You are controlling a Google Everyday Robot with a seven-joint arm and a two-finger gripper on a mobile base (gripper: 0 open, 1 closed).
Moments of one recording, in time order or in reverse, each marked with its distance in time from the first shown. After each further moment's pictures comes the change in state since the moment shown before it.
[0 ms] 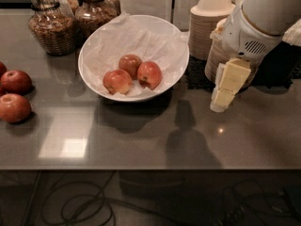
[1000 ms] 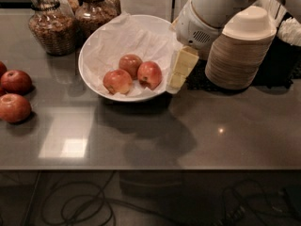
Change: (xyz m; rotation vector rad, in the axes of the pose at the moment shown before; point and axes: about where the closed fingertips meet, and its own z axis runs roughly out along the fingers) arm -0.085 -0.047 0.053 -0.023 -0.159 -0.056
